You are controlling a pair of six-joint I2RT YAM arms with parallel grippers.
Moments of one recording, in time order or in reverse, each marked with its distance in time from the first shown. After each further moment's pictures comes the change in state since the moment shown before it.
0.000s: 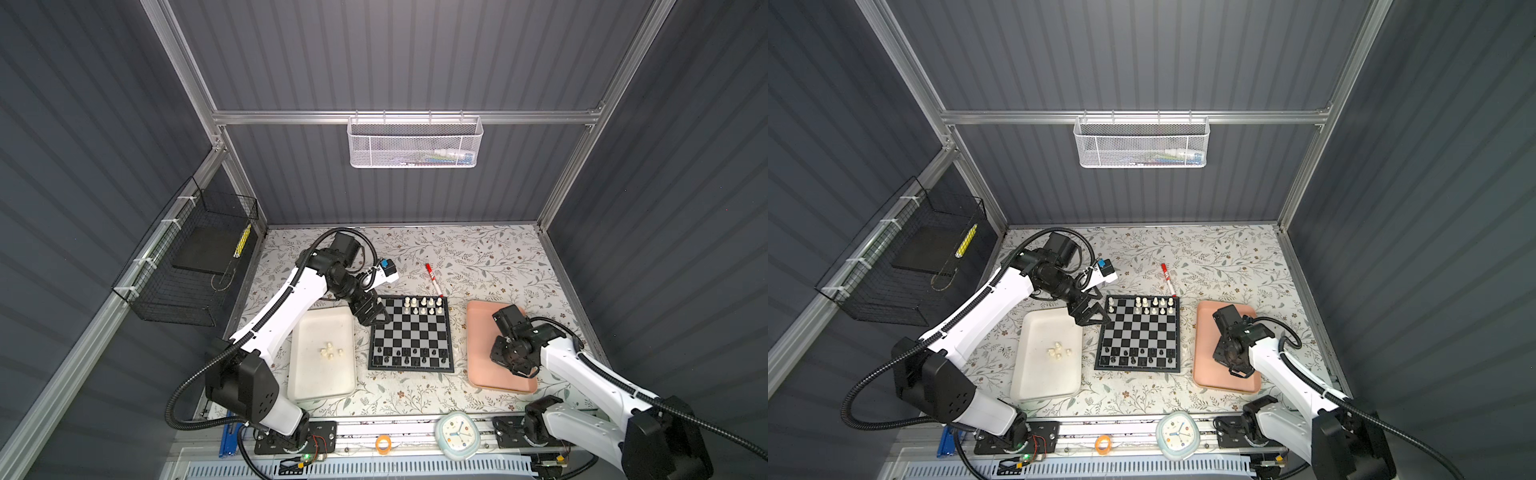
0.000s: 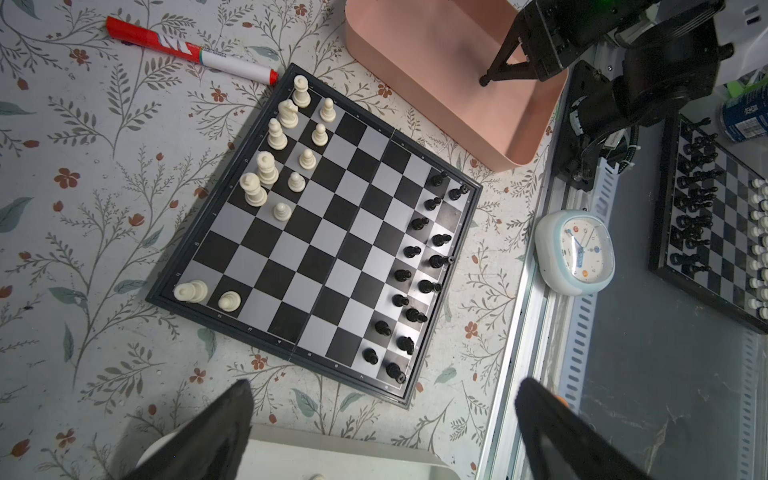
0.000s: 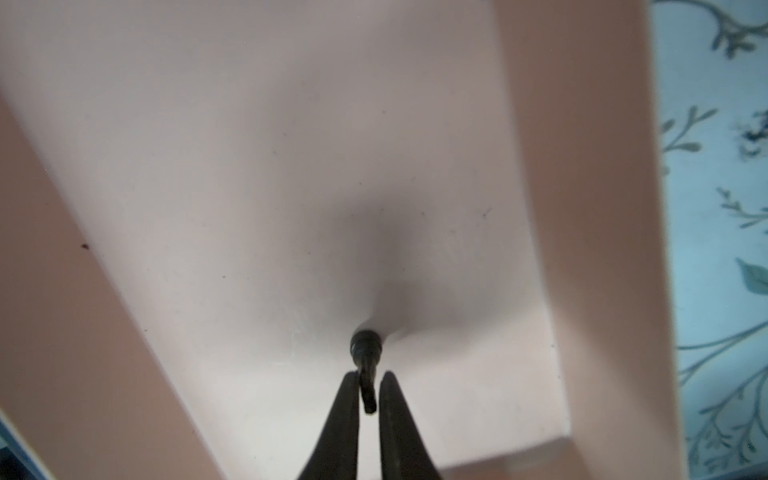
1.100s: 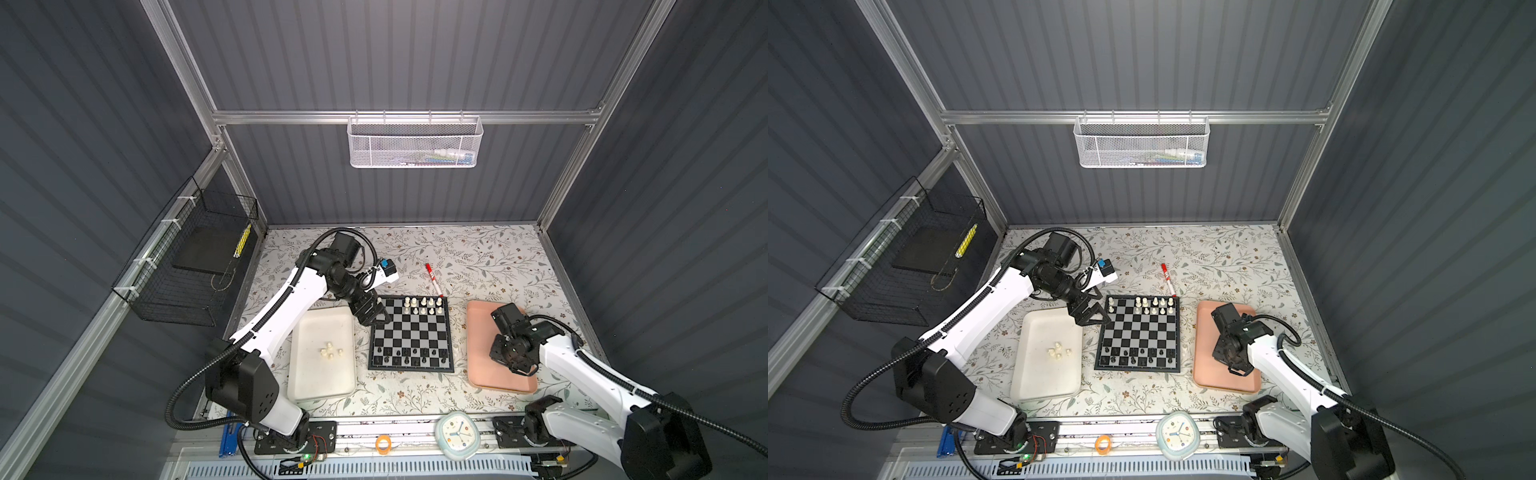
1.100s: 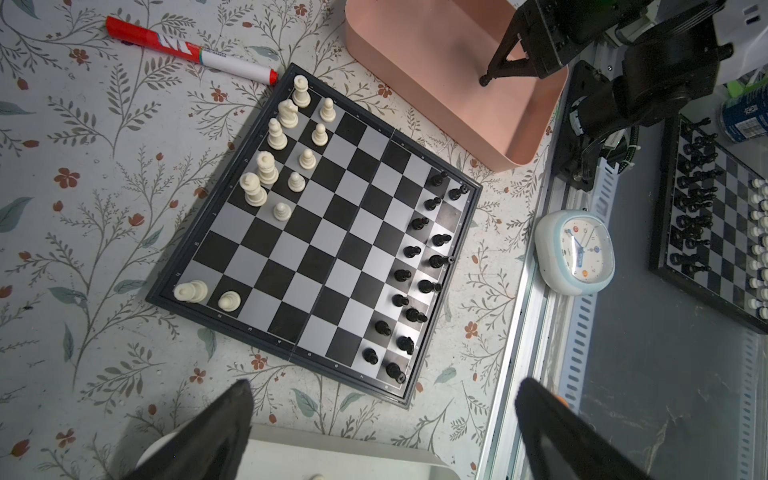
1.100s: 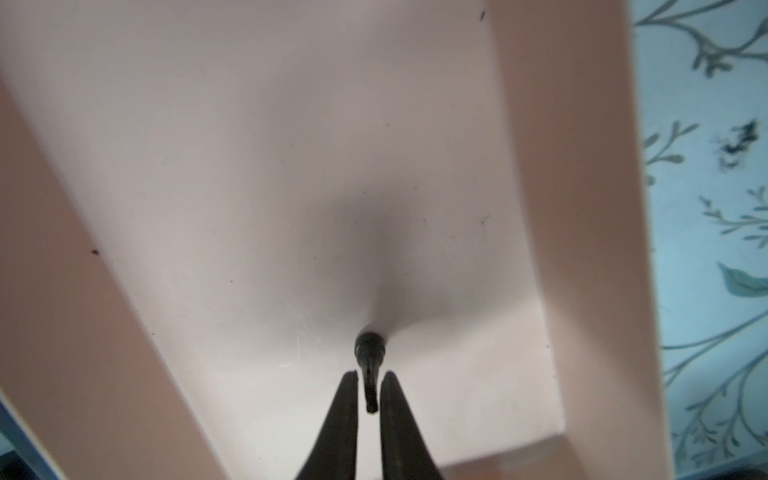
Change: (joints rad) left arm 0.000 0.000 0.000 0.000 0.000 0.000; right arm 0.008 0.027 0.023 -0.010 0.019 0.001
